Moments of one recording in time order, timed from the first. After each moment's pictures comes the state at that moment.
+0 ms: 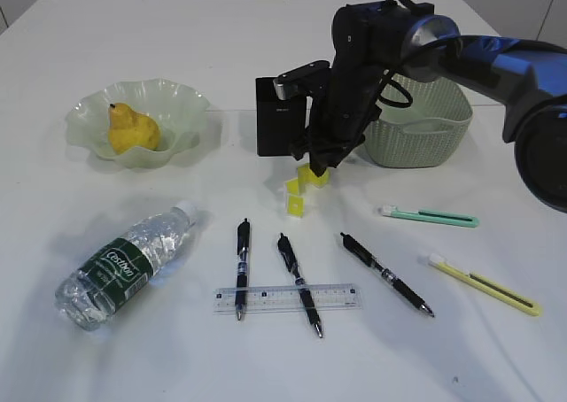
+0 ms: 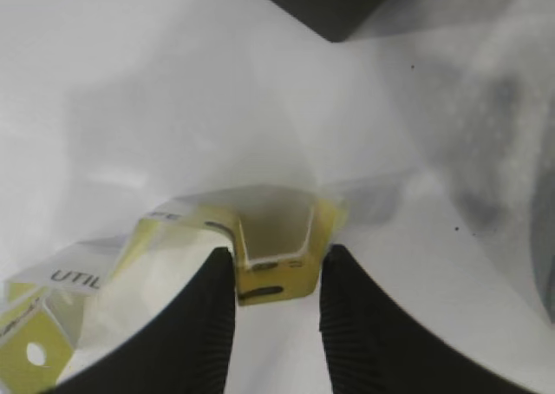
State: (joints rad) left arm -0.02 1.22 -0.58 0.05 0.04 -0.05; right arm 0.34 2.52 -2.28 0.04 1.15 -0.27
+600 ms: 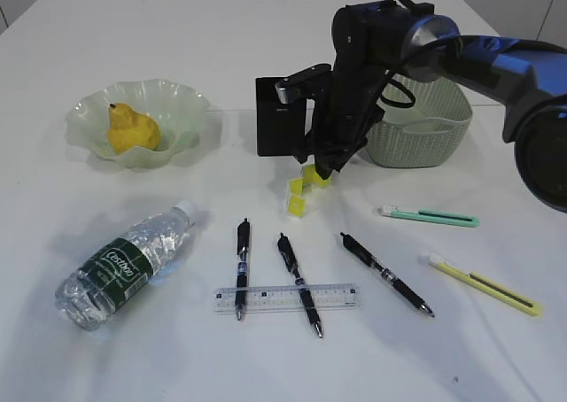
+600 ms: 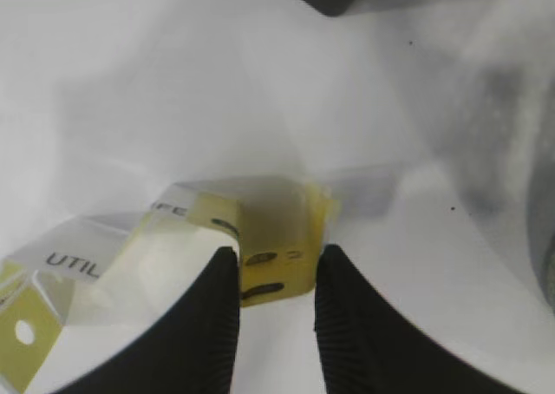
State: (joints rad) left arm -0.02 1.22 -0.58 0.05 0.04 -0.05; right arm 0.34 2.52 -2.28 0.02 1.18 -0.28
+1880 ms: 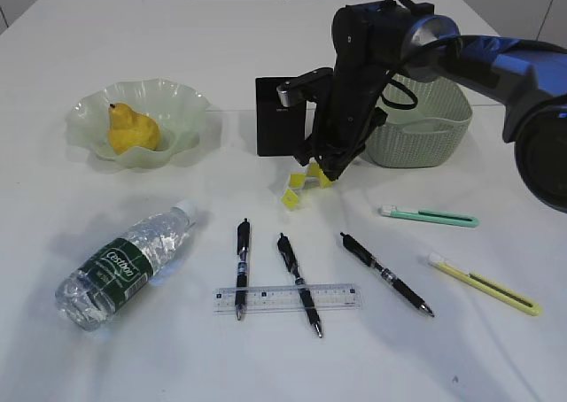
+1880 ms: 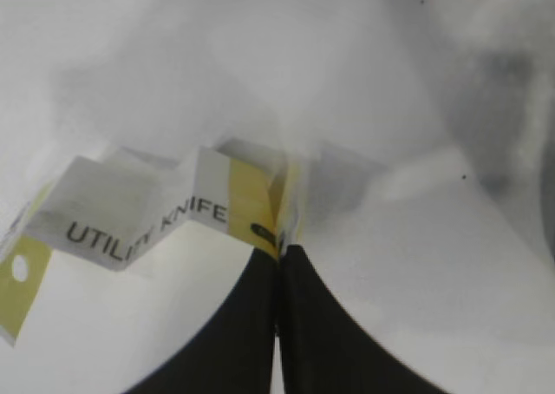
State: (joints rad) left arm -0.02 1.22 -0.58 0.05 0.04 -0.05; right arm 0.34 2.52 -2.28 0.01 1.22 -0.26
